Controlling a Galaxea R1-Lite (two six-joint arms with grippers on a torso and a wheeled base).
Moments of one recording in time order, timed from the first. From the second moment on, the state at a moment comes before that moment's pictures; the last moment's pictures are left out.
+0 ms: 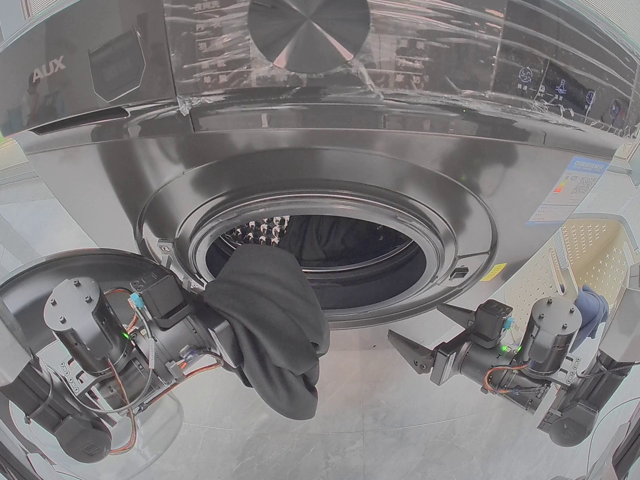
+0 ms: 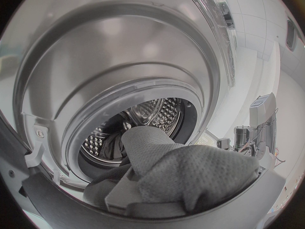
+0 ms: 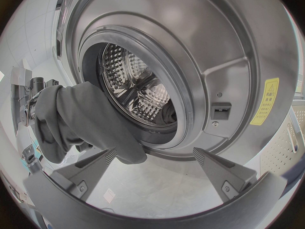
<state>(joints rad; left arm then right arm) -0.60 1.73 -0.28 -1.55 -0.10 -0.15 0.66 1.92 -0.26 -1.54 -0.06 0.12</state>
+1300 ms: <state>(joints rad) -0.69 2.13 -0.71 -1.55 -0.03 -0.09 0.71 1.88 -0.22 -1.54 -0.06 0.12</state>
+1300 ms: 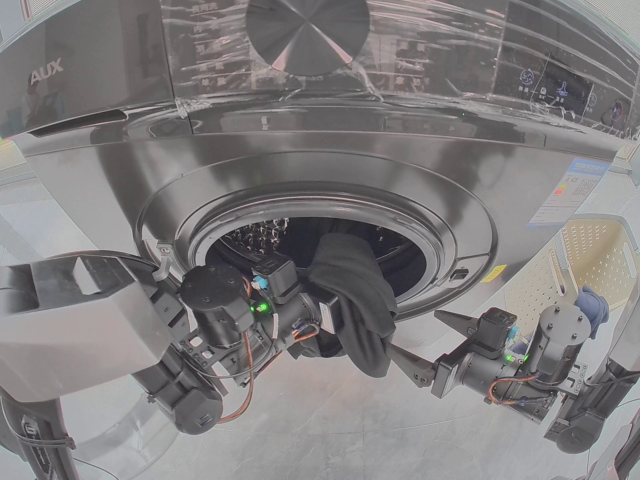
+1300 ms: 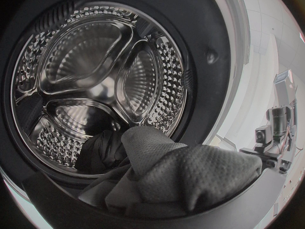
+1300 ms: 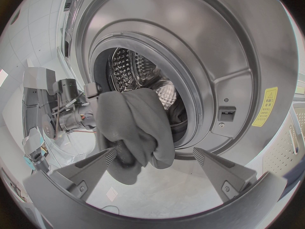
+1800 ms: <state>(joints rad) -0.66 2.28 -1.00 -1.40 0.01 -0.09 0.73 1.88 -0.22 -1.54 -0.06 0.12</state>
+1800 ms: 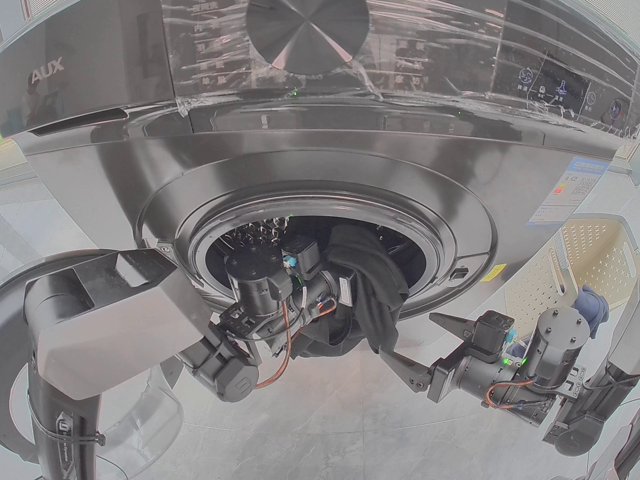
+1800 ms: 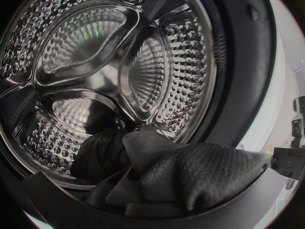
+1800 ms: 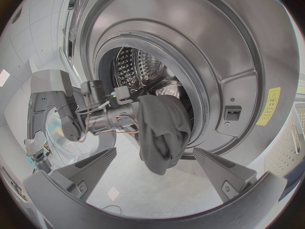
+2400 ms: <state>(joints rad) -0.57 2.41 -1.44 -1.18 0.11 -0.10 0.73 1.88 -0.22 -1.54 -0.06 0.12</state>
